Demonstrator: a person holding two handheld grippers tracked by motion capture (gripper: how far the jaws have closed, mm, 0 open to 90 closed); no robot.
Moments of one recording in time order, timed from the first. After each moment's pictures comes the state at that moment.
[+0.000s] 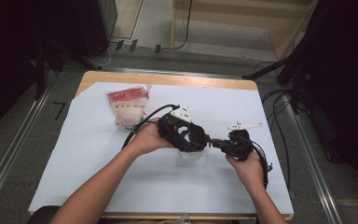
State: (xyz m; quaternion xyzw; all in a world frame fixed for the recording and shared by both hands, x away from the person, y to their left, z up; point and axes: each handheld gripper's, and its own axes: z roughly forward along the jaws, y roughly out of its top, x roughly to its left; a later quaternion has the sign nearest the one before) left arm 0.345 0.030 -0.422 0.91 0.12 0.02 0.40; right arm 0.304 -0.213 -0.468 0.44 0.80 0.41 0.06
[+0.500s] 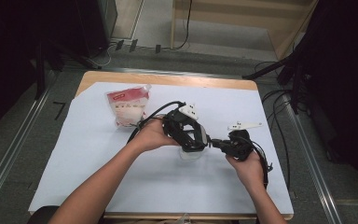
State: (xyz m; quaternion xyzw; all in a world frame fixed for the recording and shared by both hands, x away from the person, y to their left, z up) left arm 0.347 0.016 -0.409 0.92 0.12 0.02 0.37; right arm 0.304 -0.214 -0.469 0.44 0.80 0.41 0.06
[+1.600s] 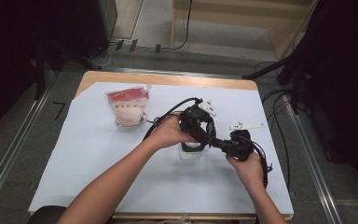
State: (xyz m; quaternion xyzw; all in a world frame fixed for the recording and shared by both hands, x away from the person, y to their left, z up) left arm 0.353 -0.029 -0.401 0.92 0.12 0.02 0.38; right arm 0.305 -0.217 -0.472 0.44 0.79 0.43 0.04
